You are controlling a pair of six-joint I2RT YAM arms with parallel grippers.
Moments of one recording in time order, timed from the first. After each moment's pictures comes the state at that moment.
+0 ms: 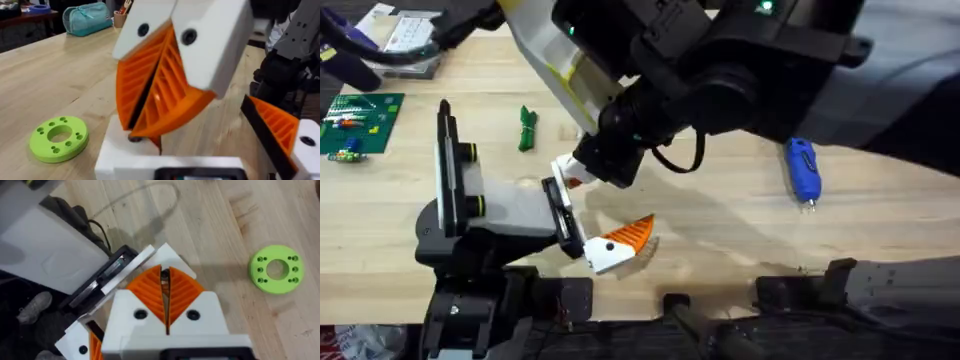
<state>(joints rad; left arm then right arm) -0.01 0.00 0.01 -0.12 1.16 -0.03 1.00 1.60 1.46 -0.82 -0.24 -0.08</state>
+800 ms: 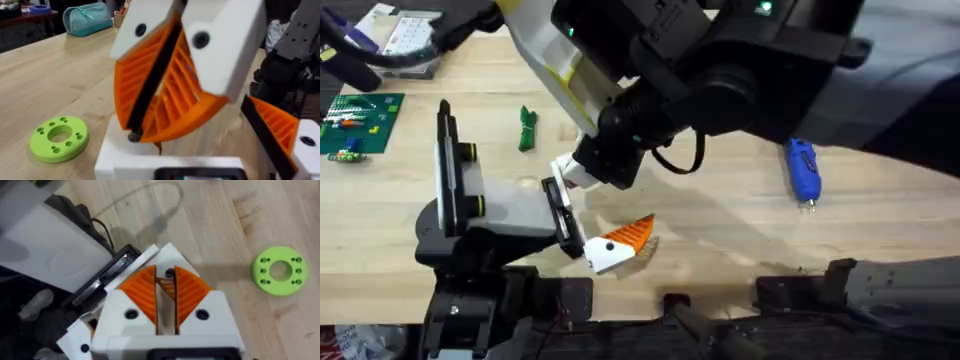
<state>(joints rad) -0.01 0.00 0.01 -0.12 1.16 -0.03 1.00 1.60 1.46 -0.83 -0.25 -0.08</state>
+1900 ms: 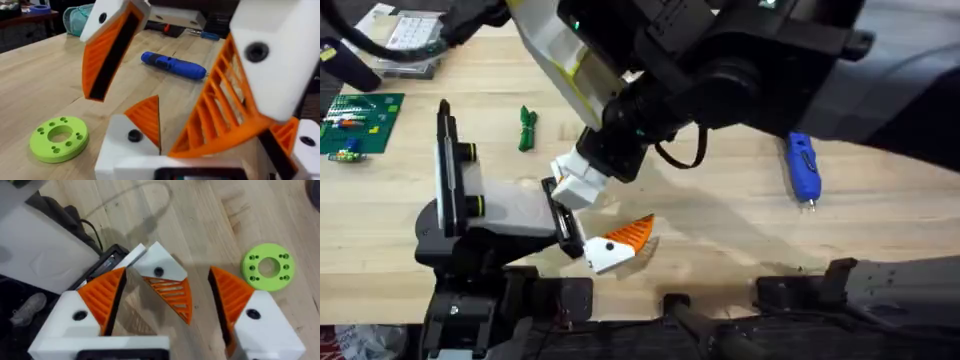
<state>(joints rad) -0.01 0.00 0.01 -0.12 1.16 -0.03 0.99 1.60 1.46 -0.83 -0.23 -0.09</state>
